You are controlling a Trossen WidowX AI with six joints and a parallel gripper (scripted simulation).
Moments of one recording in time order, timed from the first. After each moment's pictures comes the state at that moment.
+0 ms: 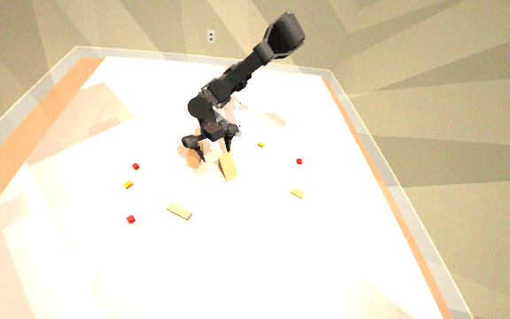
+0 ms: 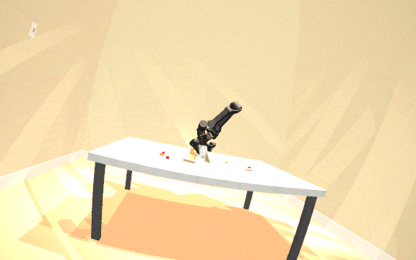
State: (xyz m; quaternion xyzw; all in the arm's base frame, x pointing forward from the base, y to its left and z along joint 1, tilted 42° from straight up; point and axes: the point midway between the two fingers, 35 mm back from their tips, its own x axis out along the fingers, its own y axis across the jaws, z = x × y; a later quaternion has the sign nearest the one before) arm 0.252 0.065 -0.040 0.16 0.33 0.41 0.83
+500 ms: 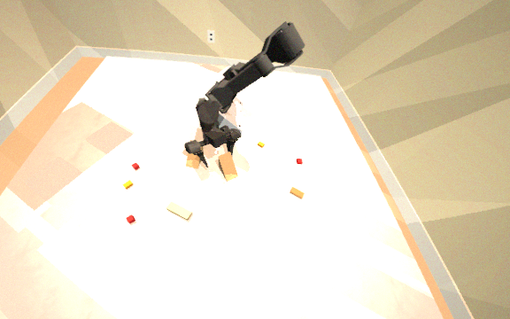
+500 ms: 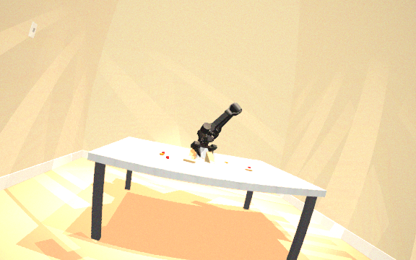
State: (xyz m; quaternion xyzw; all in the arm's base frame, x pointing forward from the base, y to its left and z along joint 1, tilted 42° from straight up) arm 0.262 0.082 -0.043 0.17 0.32 0.41 0.84
